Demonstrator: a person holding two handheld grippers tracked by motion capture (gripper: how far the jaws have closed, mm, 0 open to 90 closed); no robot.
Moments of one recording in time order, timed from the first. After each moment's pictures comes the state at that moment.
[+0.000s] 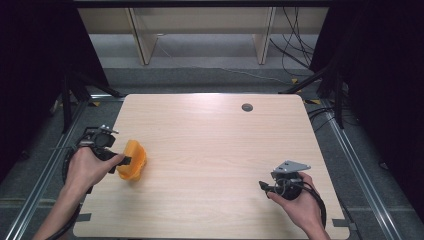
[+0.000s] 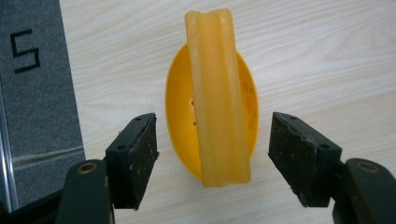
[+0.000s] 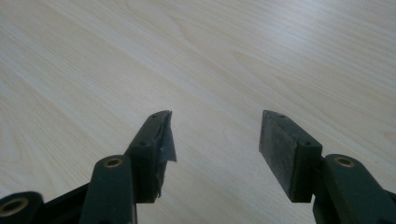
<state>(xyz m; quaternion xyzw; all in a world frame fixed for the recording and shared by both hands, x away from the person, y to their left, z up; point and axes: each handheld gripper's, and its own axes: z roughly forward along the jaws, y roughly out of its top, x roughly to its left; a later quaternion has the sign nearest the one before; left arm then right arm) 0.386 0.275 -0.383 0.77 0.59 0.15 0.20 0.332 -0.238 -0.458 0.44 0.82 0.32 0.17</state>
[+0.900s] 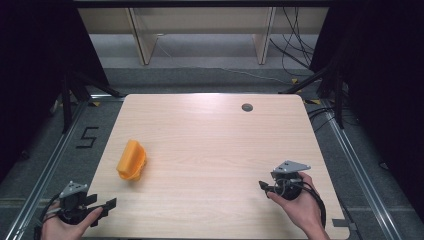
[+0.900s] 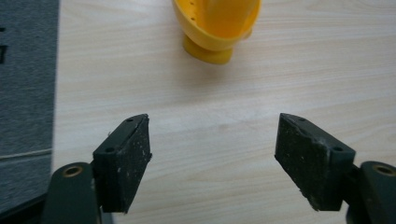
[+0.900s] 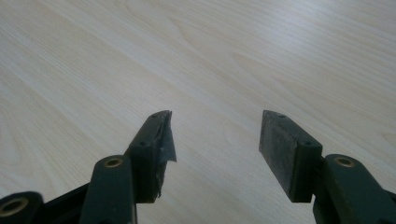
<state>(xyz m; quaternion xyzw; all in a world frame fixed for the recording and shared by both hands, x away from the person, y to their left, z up) 0.262 0.324 -0.463 0.72 0.59 0.15 0.32 0.332 -0.238 -0.457 0.43 0.82 0.33 0.17</state>
